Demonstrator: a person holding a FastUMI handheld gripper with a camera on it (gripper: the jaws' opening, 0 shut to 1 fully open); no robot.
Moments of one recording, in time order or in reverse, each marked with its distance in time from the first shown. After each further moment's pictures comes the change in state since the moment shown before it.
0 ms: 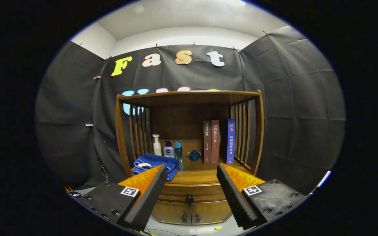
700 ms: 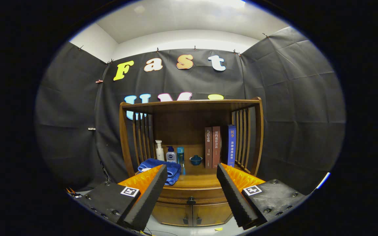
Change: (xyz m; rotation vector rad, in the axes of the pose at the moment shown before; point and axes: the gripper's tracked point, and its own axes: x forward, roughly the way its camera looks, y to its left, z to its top) arm -0.018 0.000 0.039 0.003 -0.051 0.014
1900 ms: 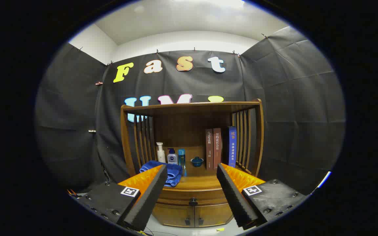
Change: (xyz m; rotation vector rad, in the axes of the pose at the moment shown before) arm -0.006 0.002 0.008 0.010 -0.005 0.000
